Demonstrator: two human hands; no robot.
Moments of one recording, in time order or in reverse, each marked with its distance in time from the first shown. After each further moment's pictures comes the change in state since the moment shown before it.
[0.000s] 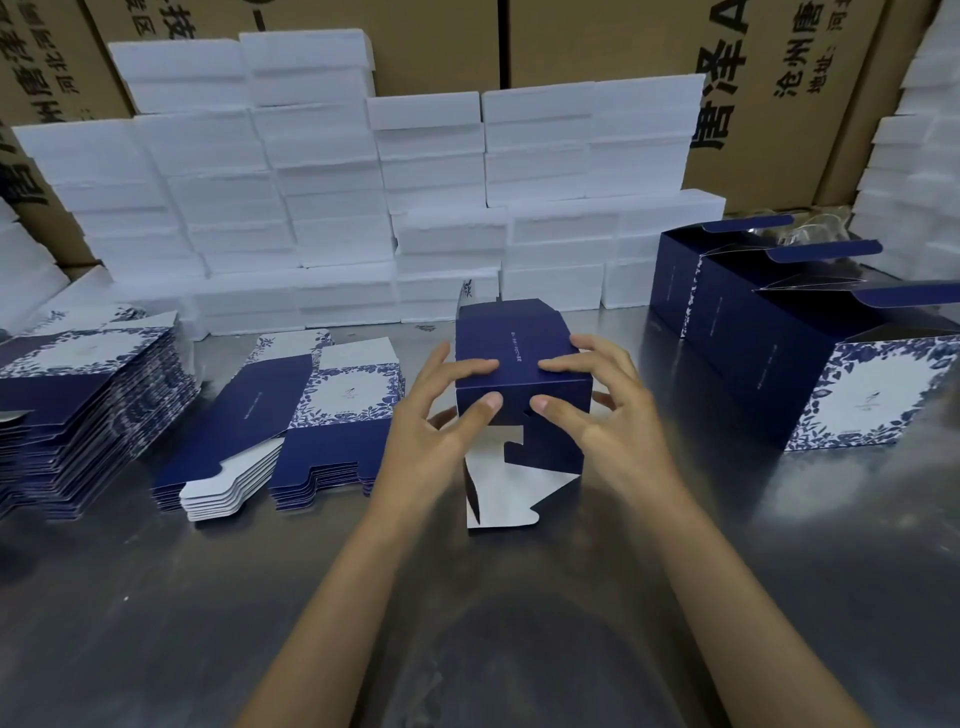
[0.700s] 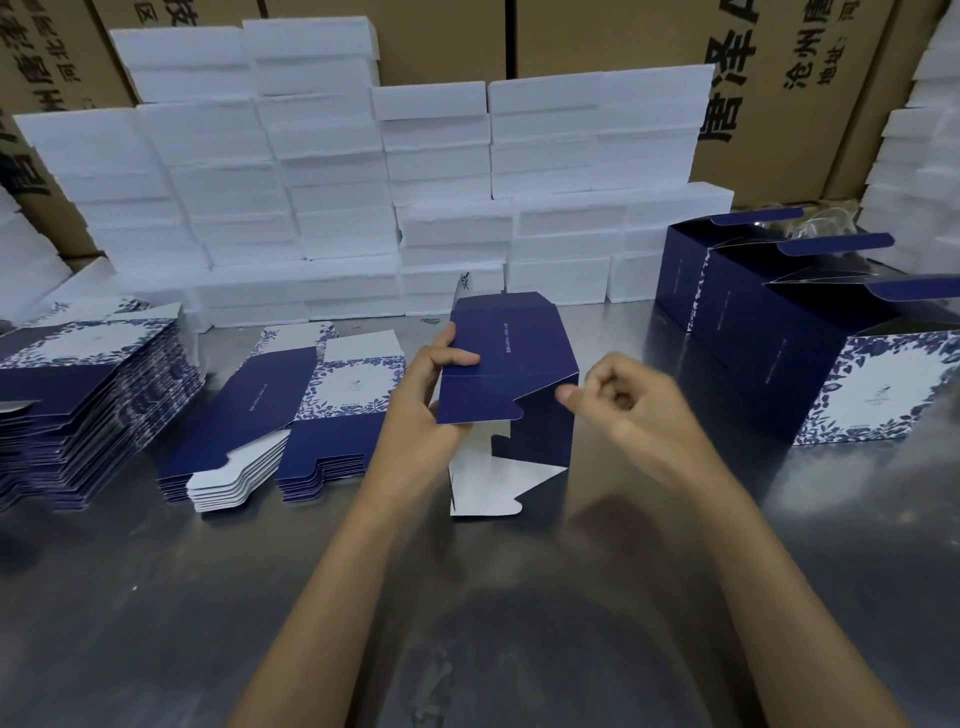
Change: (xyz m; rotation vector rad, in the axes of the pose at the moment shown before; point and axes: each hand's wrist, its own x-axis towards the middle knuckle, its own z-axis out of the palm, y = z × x) left_hand 0.003 0.003 -0.010 -0.077 -0.048 0.015; right_hand 0.004 -0.002 -0.019 -0.132 -0.085 0.134
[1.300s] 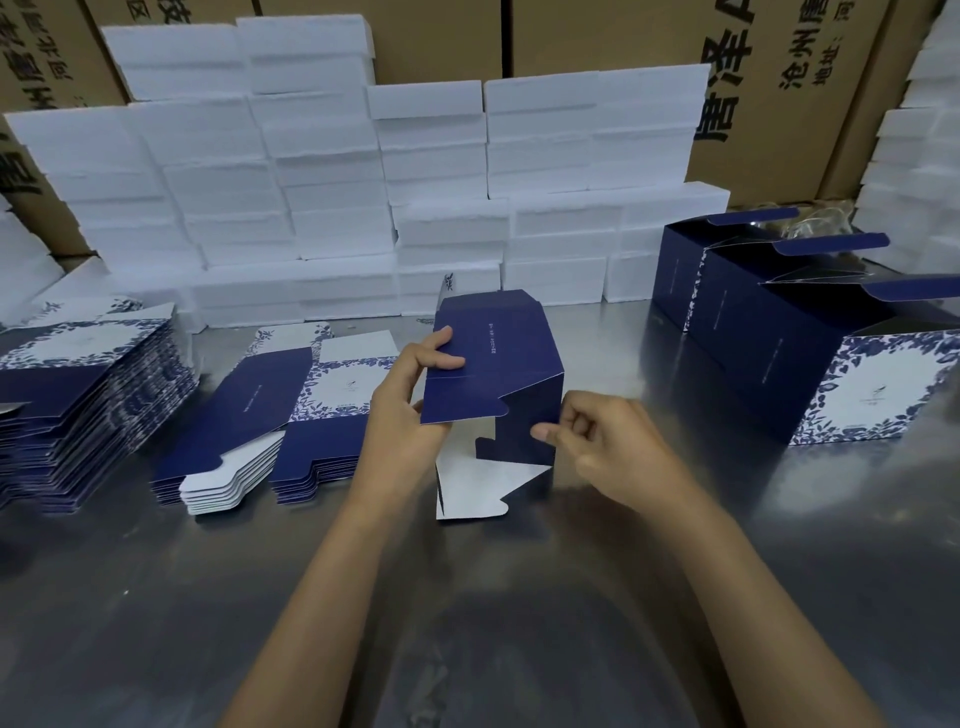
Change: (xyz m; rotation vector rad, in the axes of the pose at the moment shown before) left_hand 0.002 -0.001 -0.004 -0.031 0.068 0.019; right_hand 0.004 0.028 0.016 -0.370 -0.155 -0.033
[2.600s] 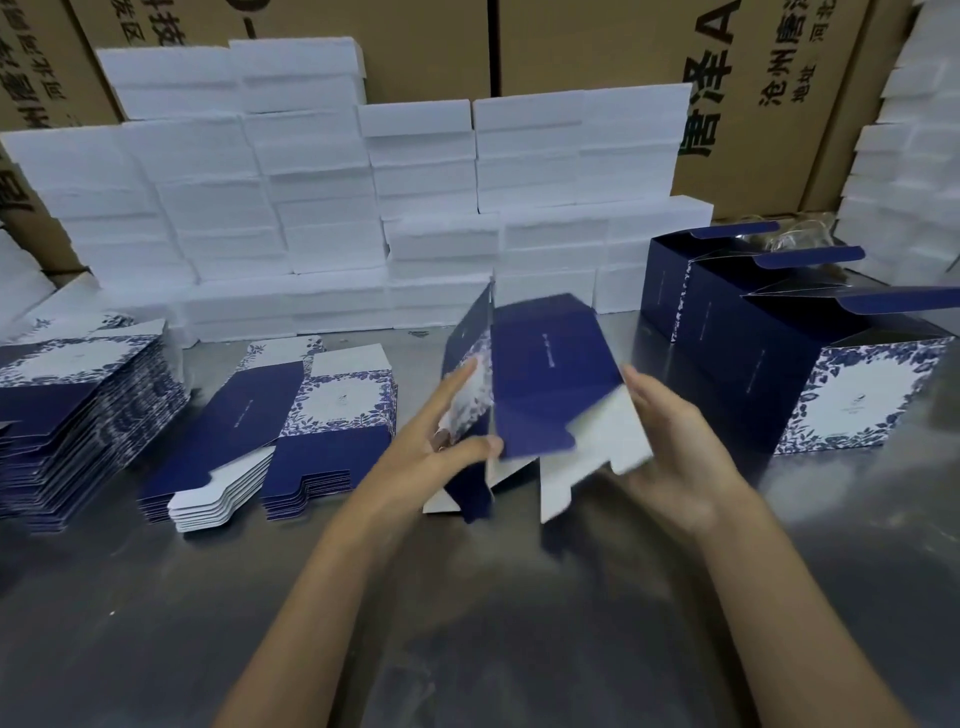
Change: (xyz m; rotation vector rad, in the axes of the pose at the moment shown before) left_hand -0.002 -0.020 0.000 0.007 -0.328 -0.291; right_hand -0.007 0.011 -0.042 1.310 -0.189 0.350
